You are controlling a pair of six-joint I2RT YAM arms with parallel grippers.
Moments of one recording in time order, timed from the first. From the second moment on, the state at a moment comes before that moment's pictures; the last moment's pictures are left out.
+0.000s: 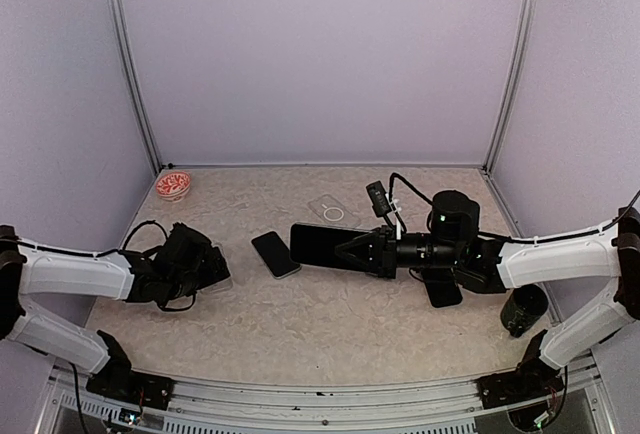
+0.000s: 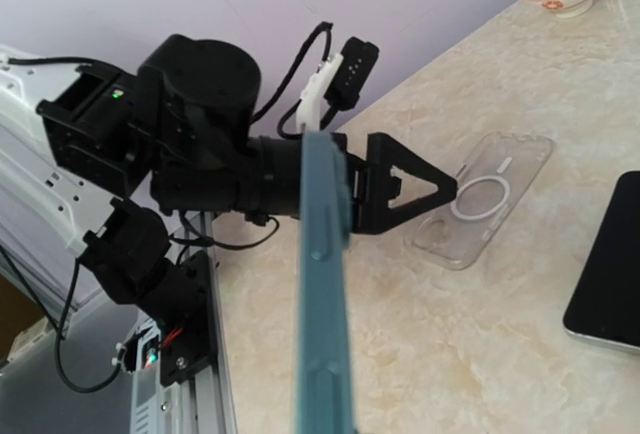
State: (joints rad) left arm -0.69 1.28 0.49 -0.08 -0.48 -0.92; right arm 0.87 1.40 0.68 0.59 -0.53 0.48
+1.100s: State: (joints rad) left arm -0.64 1.45 0.52 -0.09 -0.51 -0.91; right arm 0.87 1.40 0.68 0.58 -0.53 0.46
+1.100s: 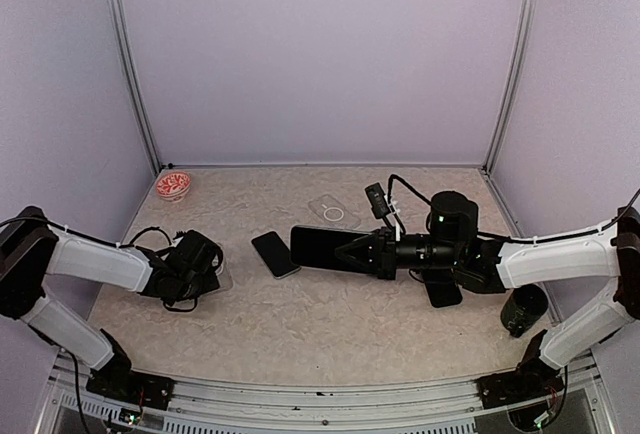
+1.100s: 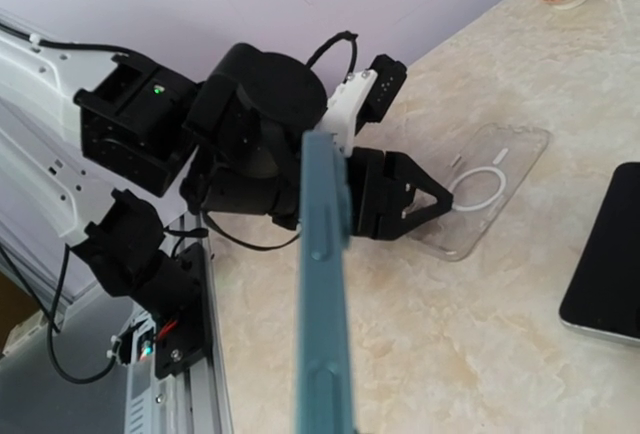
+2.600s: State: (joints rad) left arm -0.77 1.13 0.50 0.02 -0.47 -0.55; right arm 0.86 1.31 0.76 0.31 -0.41 0.36
